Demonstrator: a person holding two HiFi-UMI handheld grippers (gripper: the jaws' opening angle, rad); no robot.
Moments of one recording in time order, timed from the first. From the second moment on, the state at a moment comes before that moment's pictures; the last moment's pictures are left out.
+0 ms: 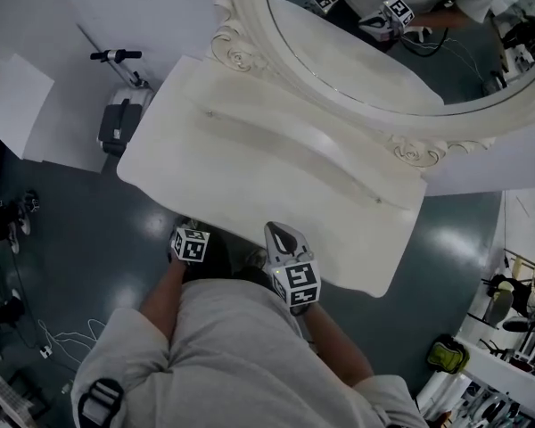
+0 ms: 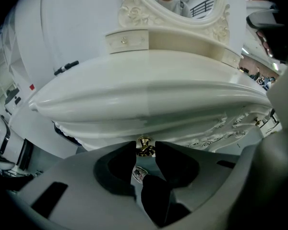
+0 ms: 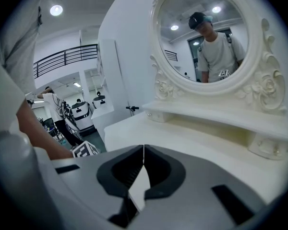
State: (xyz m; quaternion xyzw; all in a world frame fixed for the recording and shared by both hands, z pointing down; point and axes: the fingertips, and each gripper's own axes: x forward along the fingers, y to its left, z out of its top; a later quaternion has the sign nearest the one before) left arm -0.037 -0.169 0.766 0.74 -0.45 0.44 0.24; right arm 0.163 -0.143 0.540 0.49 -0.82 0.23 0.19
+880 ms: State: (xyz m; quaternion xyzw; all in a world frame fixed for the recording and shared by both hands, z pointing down) left arm -0.078 -0.140 0.694 0.76 -0.46 0.41 0.18; right arm 0.151 -0.124 0.535 0.47 -0.84 0.20 0.19
